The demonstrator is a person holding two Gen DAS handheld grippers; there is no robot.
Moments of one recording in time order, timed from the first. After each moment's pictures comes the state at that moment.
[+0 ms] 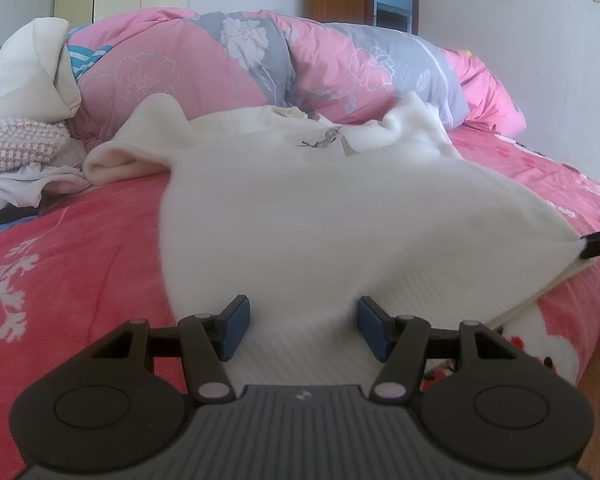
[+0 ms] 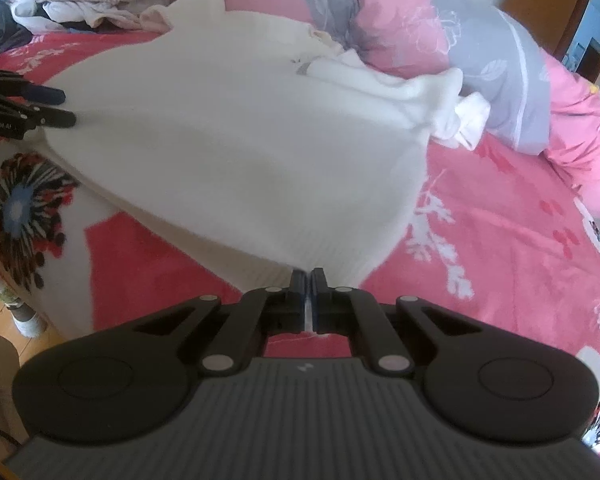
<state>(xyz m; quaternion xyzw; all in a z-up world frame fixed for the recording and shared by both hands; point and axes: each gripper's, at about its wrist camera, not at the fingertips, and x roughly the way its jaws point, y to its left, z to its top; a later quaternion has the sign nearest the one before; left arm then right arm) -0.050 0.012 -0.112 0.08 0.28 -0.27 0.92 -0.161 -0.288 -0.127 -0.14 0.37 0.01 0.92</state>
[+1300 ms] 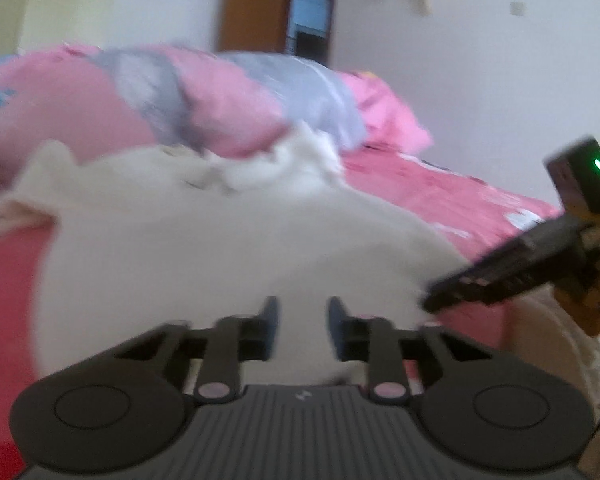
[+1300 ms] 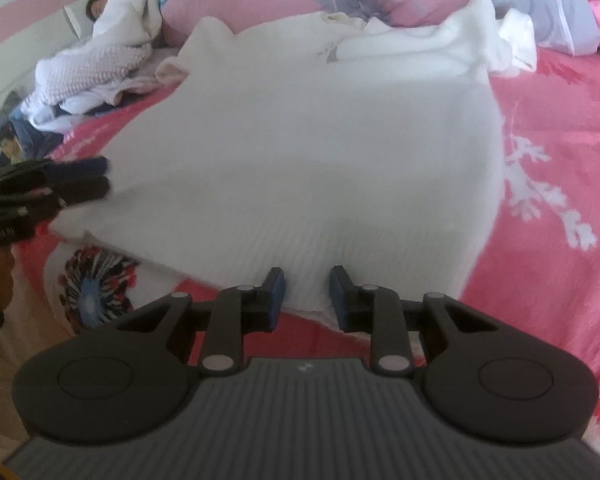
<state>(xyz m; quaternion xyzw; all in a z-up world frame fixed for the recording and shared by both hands) -0.080 -0.042 -0.097 0.06 0.25 -0.42 0.87 -0.136 -0.290 -0.137 0.07 0.39 0.08 0.92</state>
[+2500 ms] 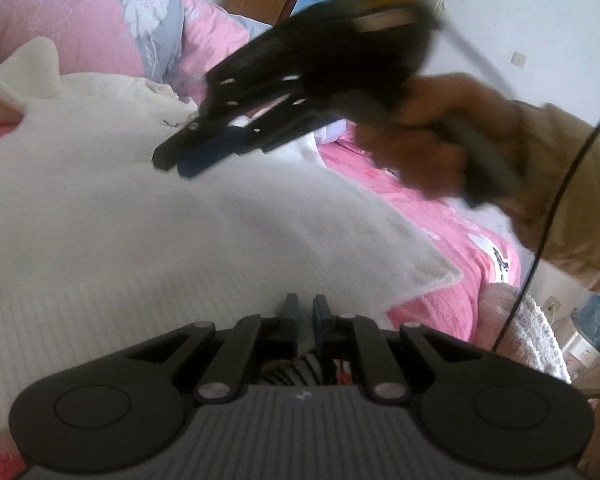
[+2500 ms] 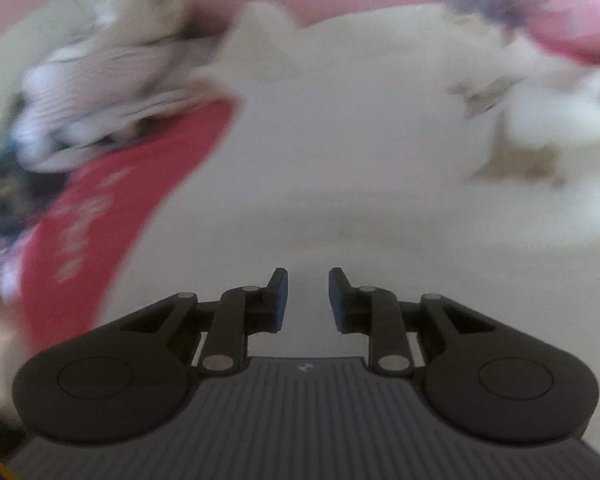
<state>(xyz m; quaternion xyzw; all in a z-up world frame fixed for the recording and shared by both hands) -0.055 -0.014 -0.144 -0.06 0.29 -0.47 0.83 0.070 -0.188 -0.100 0.08 0.47 0.22 0.85</state>
